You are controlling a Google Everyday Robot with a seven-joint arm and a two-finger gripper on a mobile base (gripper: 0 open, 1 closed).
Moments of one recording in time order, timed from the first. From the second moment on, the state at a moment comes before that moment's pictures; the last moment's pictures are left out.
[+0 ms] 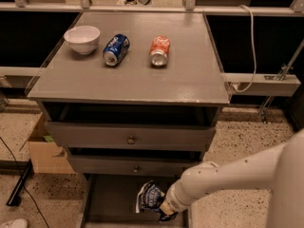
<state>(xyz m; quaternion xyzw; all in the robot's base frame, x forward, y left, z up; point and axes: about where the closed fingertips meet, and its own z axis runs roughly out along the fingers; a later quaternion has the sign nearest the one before) 0.407 -0.050 0.409 -0.42 0.88 0.17 0.09</state>
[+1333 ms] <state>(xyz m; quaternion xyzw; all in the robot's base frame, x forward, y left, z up) 0.397 -0.099 0.504 -0.40 0.90 0.10 0.15</state>
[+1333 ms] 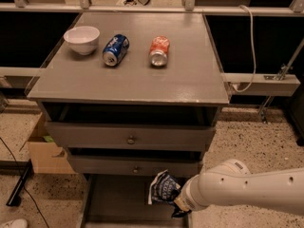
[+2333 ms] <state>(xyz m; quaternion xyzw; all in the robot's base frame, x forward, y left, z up) 0.400 -0.132 0.613 -0.39 0.90 0.04 0.21</state>
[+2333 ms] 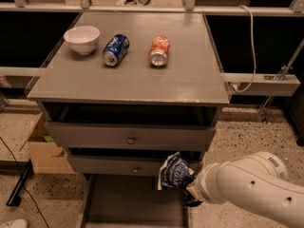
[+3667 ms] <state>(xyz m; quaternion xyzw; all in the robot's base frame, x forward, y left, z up) 0.452 -0.139 0.730 -0.40 0.88 -0.05 0.25</state>
